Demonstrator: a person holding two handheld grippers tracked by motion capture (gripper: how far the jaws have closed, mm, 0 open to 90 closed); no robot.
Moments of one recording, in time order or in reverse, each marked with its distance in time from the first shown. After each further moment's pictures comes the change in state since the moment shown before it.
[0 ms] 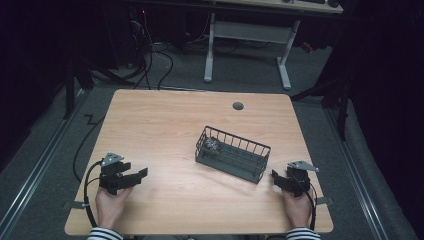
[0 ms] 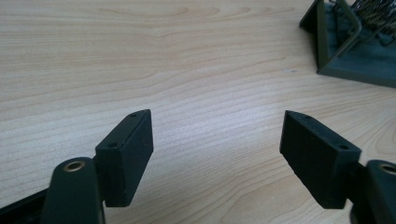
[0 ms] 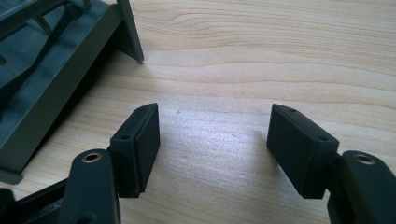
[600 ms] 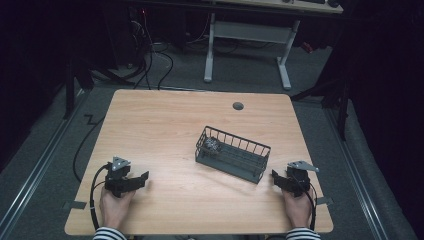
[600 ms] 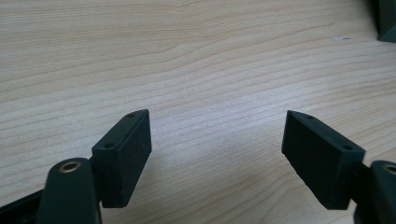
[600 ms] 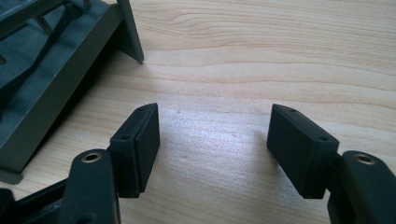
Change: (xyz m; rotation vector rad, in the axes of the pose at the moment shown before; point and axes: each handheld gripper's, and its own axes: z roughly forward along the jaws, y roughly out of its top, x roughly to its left) left arm 0.000 -0.017 0.023 0.031 0.117 0.056; right arm 0.000 0.000 0.000 0.001 0.001 -0.001
